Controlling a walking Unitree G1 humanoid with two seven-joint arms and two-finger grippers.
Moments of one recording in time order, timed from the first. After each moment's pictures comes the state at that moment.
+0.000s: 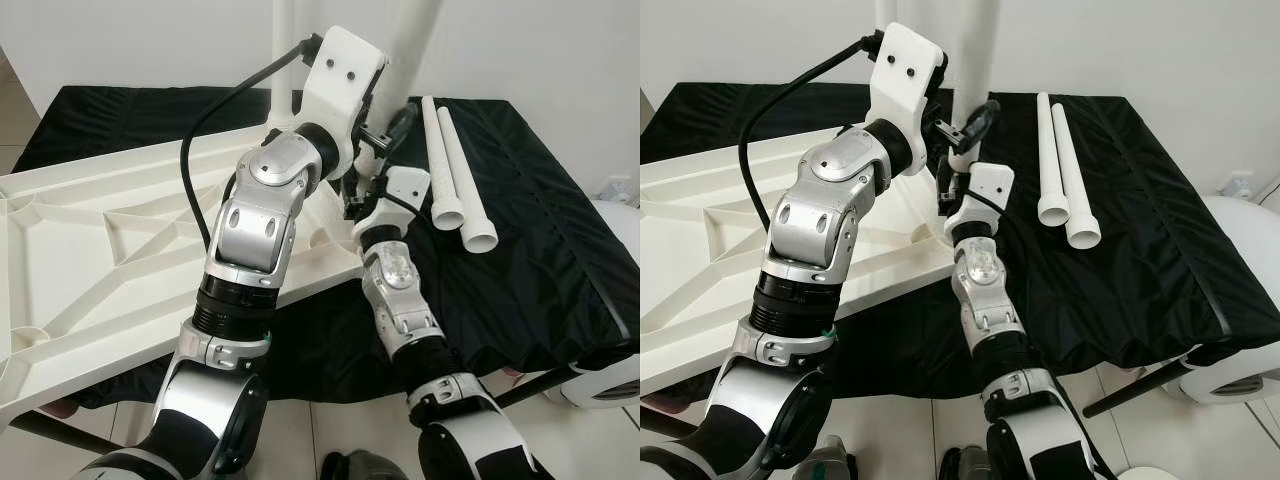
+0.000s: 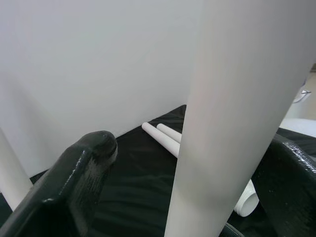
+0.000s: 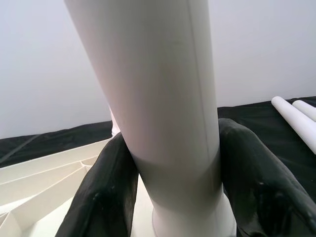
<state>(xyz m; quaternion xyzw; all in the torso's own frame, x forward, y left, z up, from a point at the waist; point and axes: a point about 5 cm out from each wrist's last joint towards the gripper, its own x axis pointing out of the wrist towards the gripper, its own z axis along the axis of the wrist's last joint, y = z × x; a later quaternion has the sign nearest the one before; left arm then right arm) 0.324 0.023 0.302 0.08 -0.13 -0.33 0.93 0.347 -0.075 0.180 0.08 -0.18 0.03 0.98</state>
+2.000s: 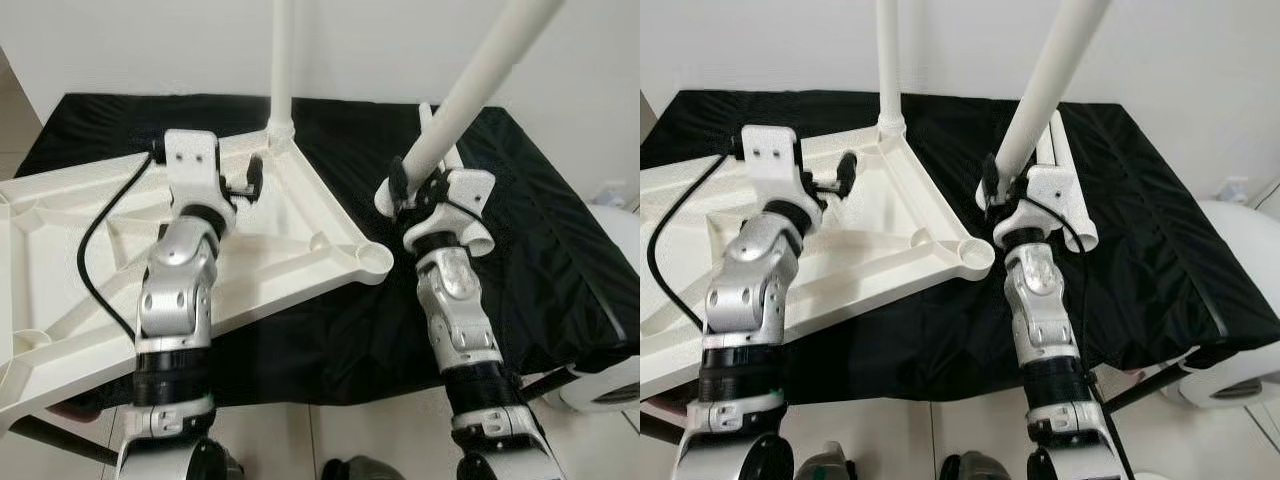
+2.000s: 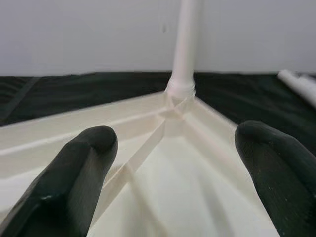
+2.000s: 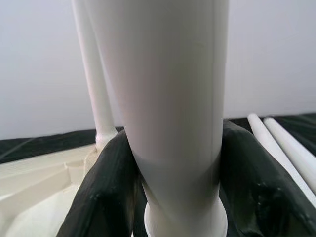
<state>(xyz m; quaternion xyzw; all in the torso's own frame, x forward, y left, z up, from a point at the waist) 0.317 0.138 0.198 0.00 -0.04 -0.07 1.00 0.314 -0.134 0.182 0.05 -0.19 0.05 0.98</state>
